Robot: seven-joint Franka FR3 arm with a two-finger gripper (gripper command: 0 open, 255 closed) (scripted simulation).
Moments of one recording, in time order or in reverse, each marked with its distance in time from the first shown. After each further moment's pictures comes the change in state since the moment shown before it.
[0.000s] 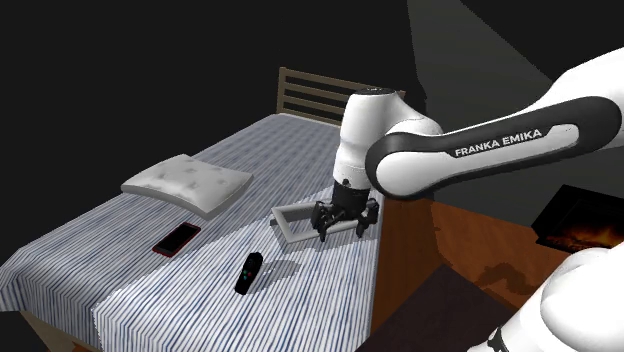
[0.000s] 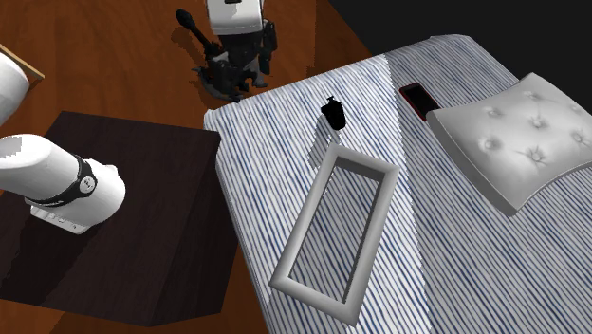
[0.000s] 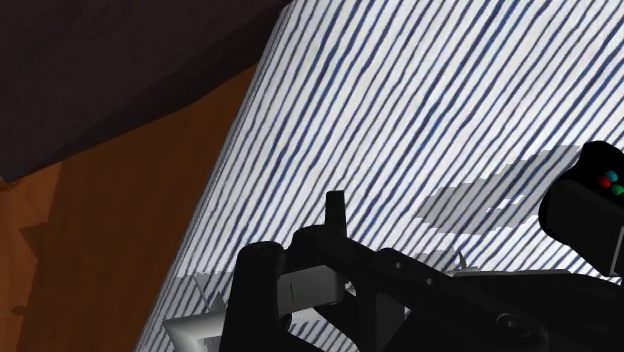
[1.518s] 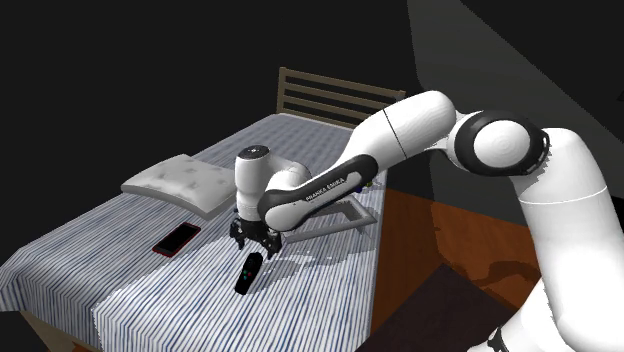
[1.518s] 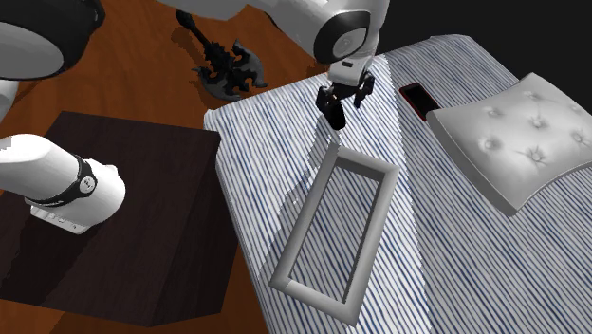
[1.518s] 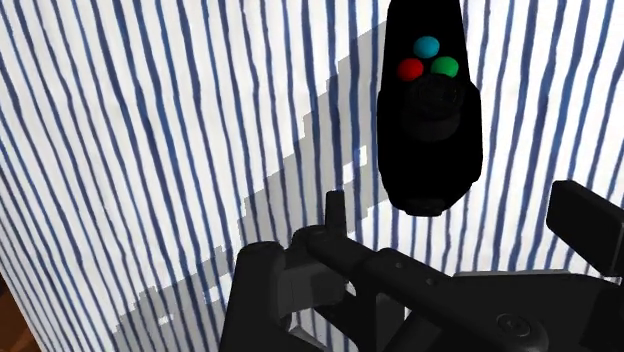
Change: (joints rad) arm 0.232 0.995 -0.131 0.751 -0.611 0.118 0.947
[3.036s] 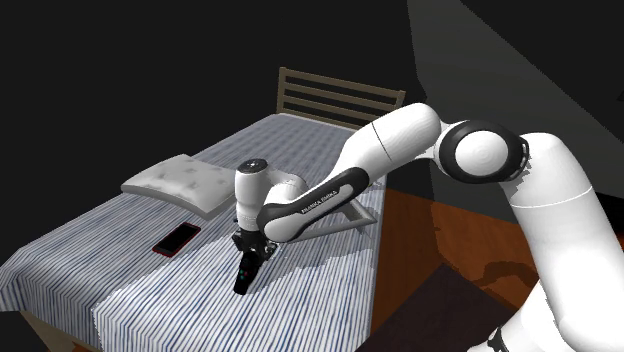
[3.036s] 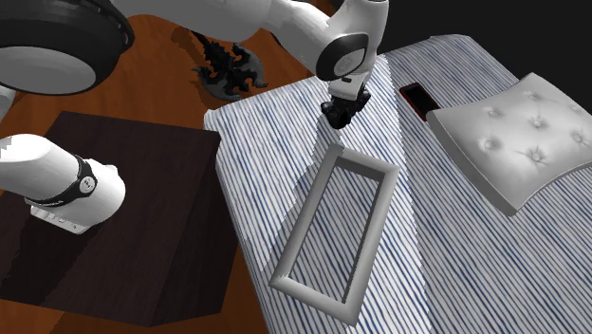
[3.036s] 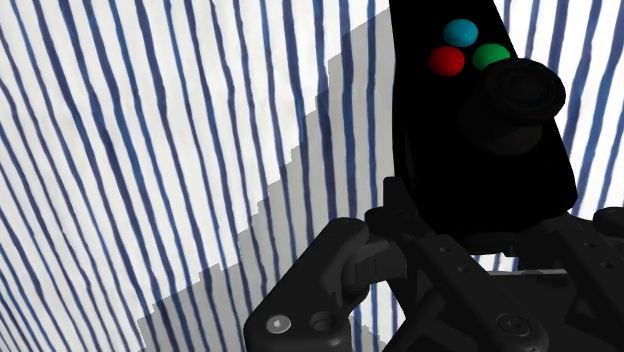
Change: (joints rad) arm 0.020 0.077 -0.032 0.029 -0.031 0.049 0.021
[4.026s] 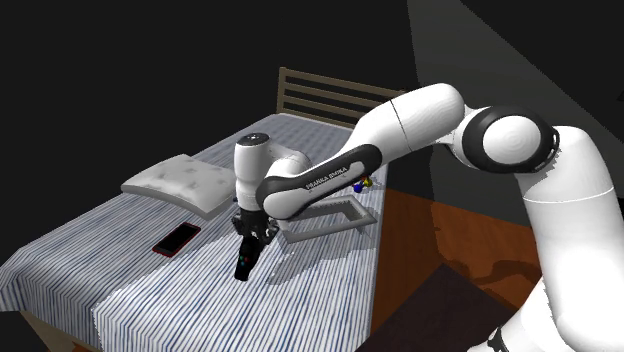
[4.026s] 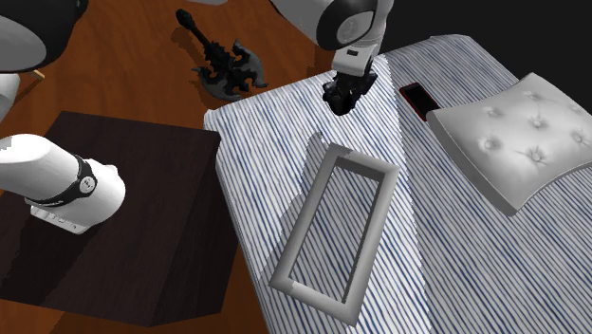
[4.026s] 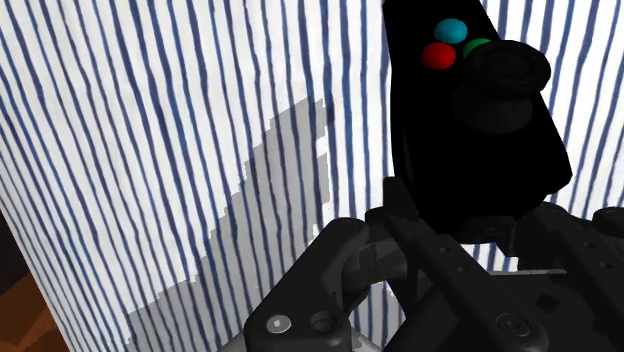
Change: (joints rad) arm -0.030 -0.112 0.046 -0.008 0.054 -0.102 -0.035
